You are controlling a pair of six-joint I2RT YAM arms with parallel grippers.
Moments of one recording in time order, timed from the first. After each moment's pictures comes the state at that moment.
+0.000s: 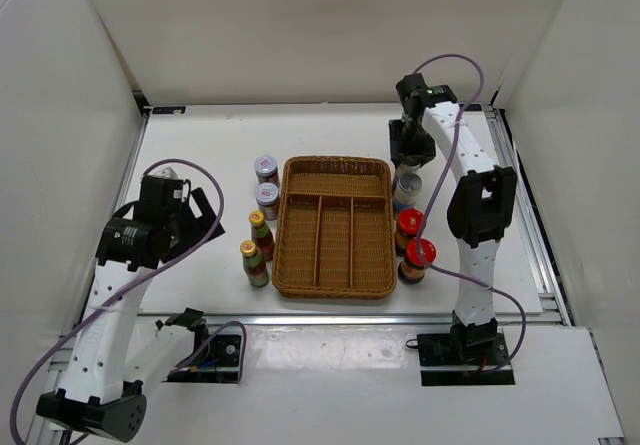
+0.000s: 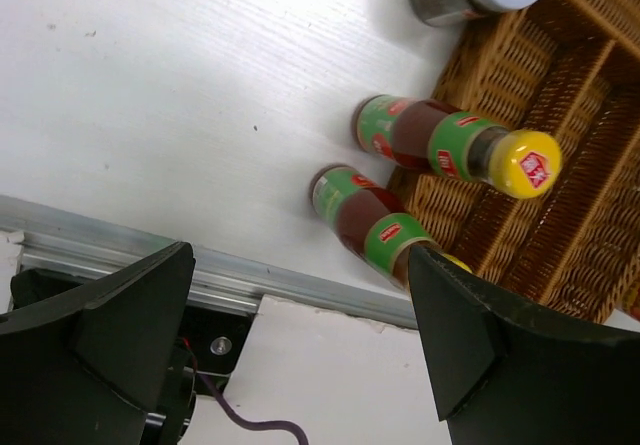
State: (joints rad) left arm -0.20 0.88 1.17 -1.22 -0.12 -0.60; right arm 0.28 2.15 2.09 -1.22 0.10 0.20
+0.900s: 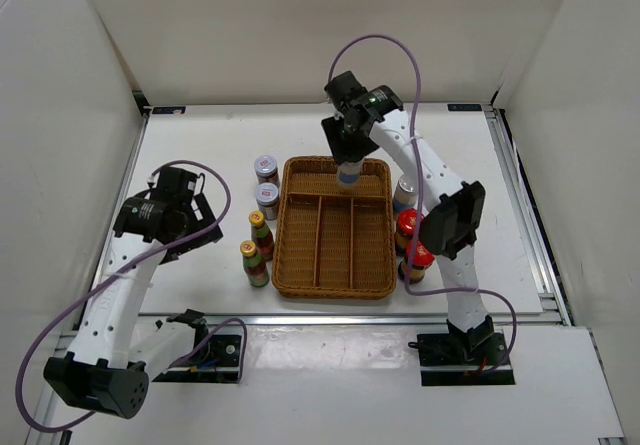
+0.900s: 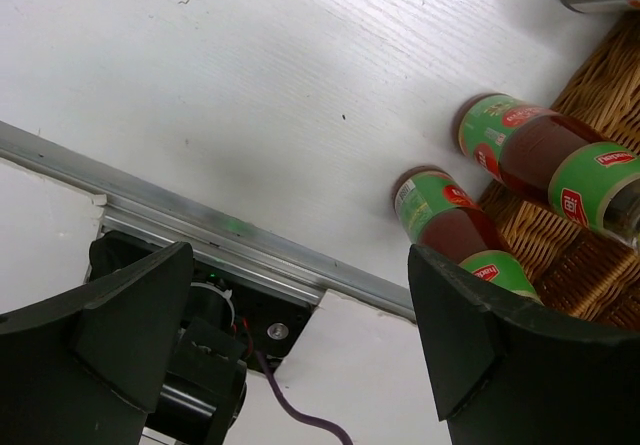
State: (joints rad) left arm -0.20 1.01 1.14 -1.30 -0.25 -0.60; right arm 0.64 2.16 2.39 -1.29 0.15 0.17
